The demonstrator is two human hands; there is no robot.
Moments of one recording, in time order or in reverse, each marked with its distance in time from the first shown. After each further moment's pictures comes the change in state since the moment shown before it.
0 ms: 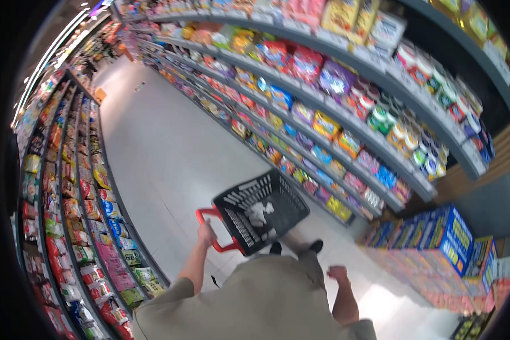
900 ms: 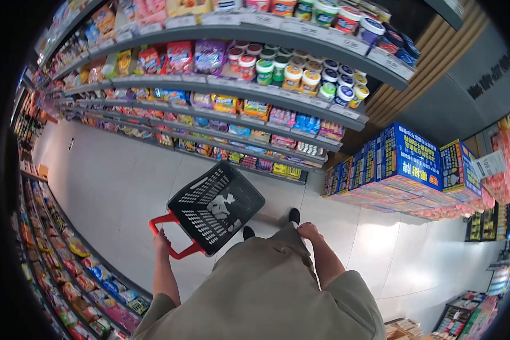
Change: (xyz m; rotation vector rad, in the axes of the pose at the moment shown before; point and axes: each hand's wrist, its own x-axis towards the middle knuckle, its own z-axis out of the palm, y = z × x) left_hand 0.048 0.024 0.018 0.193 0.049 0.001; right_hand -0.008 -0.002 -0.018 0.330 0.345 0.205
